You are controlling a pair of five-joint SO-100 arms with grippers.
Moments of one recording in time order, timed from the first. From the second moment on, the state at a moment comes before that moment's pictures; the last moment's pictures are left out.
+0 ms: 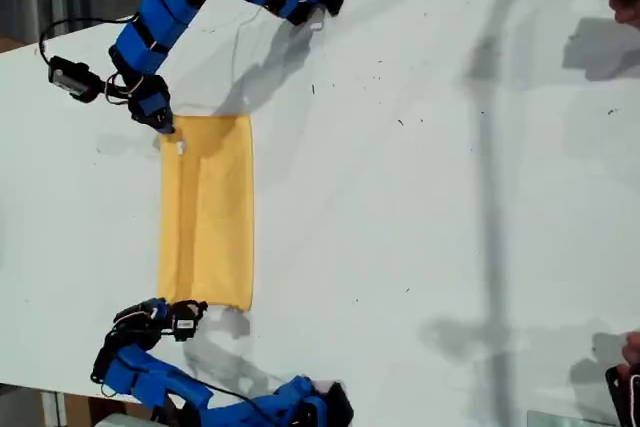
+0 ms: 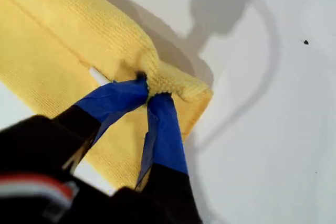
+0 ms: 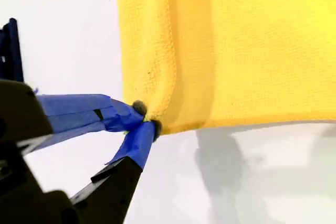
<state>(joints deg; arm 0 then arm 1) -66.8 62.6 51.3 77.8 -45.6 55.3 77.0 81.9 54.0 41.5</state>
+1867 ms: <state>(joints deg) -53.5 70.8 81.4 80.4 -50.6 42.1 88.1 106.2 57.1 41.0</state>
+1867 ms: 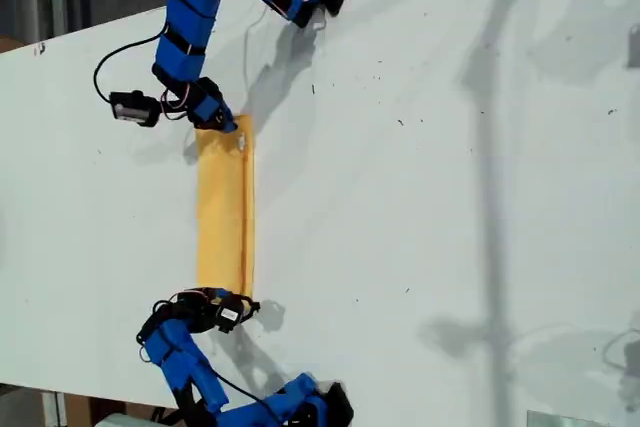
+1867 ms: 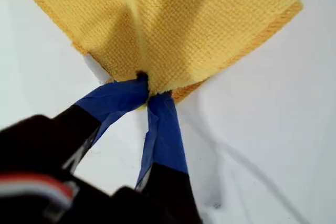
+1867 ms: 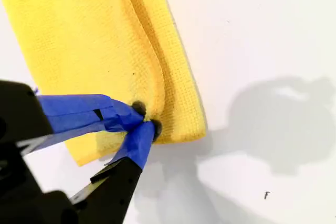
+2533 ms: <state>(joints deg) -53.2 70.7 85.7 76.9 -51.4 41.7 88.2 108.6 55.6 40.5</state>
